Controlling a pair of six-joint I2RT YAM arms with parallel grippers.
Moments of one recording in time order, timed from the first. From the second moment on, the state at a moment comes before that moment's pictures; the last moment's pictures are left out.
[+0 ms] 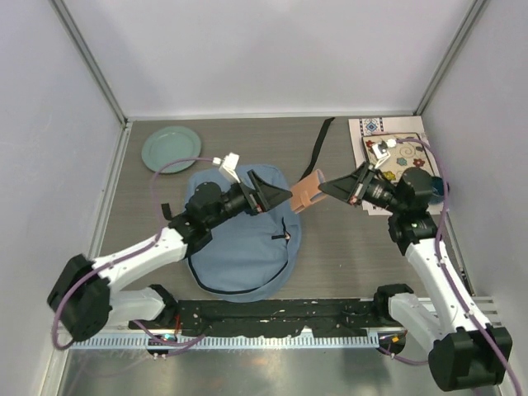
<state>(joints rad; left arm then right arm) -0.74 1.26 0.69 0.54 0.25 -1.04 0.05 0.86 0.68 0.16 -0.93 1.00</state>
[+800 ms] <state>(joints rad) -0.85 1.11 0.63 -0.10 -0.02 -0.95 0.36 1.01 0.29 0.04 -0.54 0.98</state>
